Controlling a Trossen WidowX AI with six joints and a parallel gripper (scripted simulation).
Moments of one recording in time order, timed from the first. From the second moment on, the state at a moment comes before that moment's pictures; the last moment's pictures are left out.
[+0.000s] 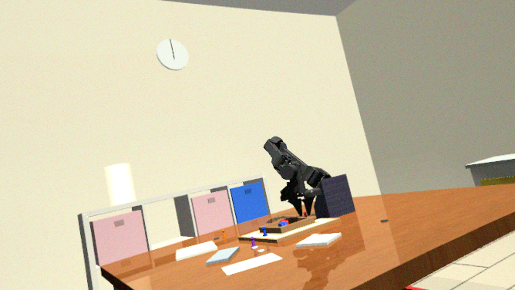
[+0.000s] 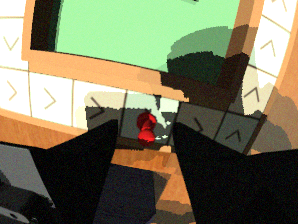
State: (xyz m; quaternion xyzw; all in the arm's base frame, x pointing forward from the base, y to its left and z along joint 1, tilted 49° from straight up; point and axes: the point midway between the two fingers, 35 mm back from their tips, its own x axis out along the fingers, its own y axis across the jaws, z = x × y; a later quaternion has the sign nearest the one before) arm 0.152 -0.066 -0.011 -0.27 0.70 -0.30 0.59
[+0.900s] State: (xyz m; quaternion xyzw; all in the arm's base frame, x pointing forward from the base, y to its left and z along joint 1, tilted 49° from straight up) arm 0.154 -0.055 -0.005 -0.28 0.71 -0.29 0.58
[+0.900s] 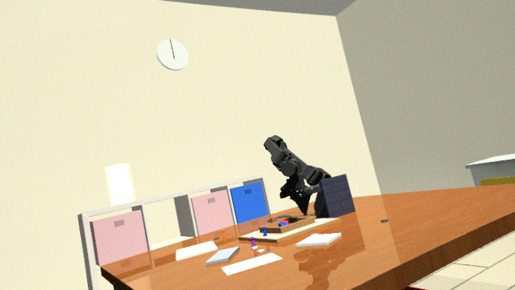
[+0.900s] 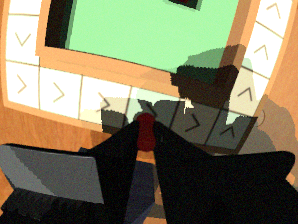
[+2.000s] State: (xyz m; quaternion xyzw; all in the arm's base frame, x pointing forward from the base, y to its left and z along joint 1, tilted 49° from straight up) arm 0.182 -0.009 0.066 -0.26 0.71 -0.28 0.59
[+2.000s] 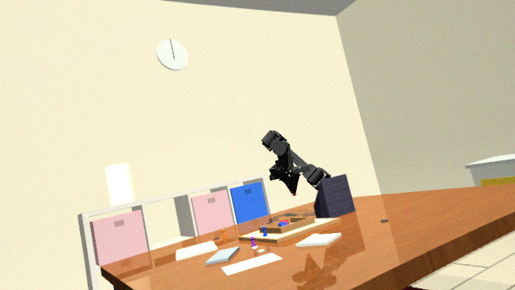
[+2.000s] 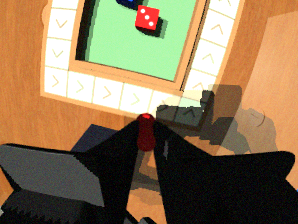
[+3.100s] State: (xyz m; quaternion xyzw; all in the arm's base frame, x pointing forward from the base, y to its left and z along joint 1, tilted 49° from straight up) arm 0.189 -0.116 0.075 -0.27 0.70 -0.30 0.59
